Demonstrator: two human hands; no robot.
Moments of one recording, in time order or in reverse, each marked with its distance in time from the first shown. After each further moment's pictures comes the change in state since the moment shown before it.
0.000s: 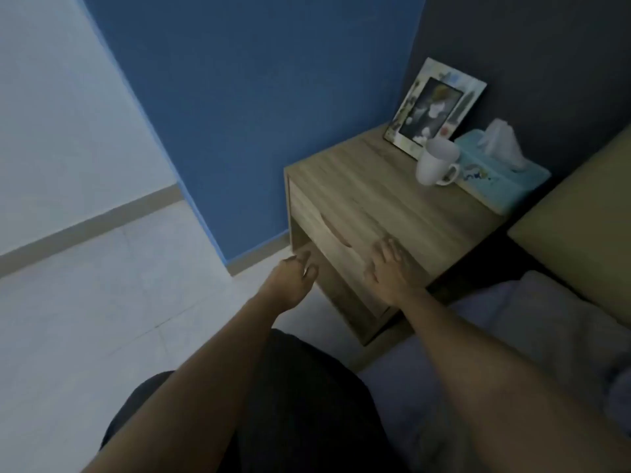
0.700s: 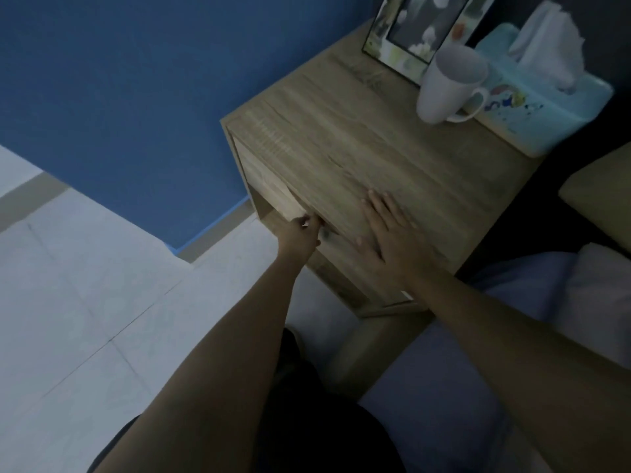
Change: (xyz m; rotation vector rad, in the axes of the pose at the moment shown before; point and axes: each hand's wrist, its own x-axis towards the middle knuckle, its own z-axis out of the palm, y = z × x) left_hand 0.171 -0.017 0.081 -0.573 -0.047 -0.414; right_hand 0.069 0.039 0.038 -0.036 0.136 -0.017
